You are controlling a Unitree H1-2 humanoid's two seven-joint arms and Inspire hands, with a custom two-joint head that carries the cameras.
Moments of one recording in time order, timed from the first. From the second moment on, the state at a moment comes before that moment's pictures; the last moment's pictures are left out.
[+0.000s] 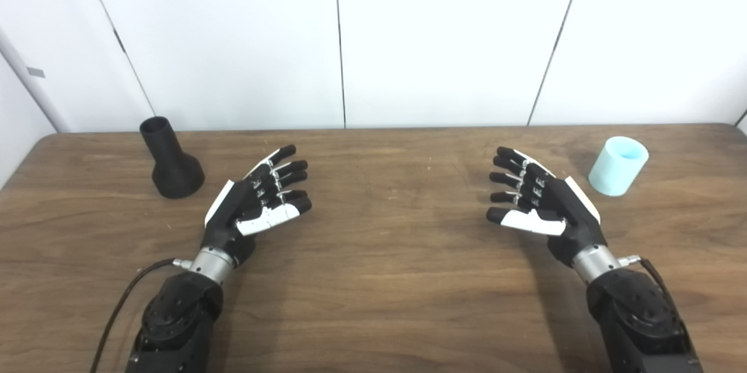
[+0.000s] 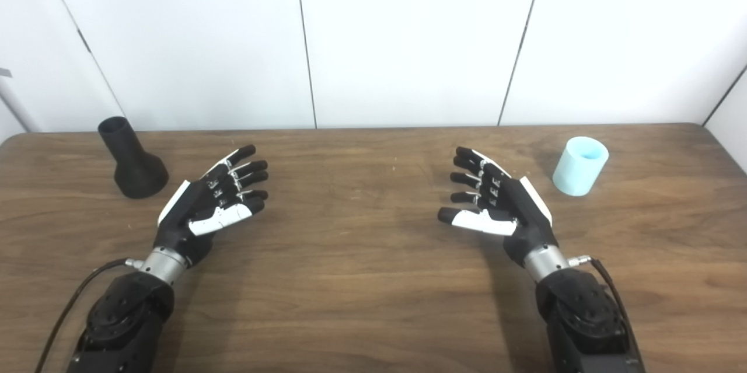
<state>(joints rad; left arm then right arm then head) -0.29 0.18 0.06 0.14 -0.23 0.04 -0.28 -0.23 -0.21 -0.07 -0.02 0.13 0.22 0.18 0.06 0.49</state>
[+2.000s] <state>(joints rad) -0.30 0.18 0.00 0.10 -0.02 -0.01 -0.20 -0.22 -0.27 -0.14 0.11 0.24 0.08 0.29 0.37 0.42</state>
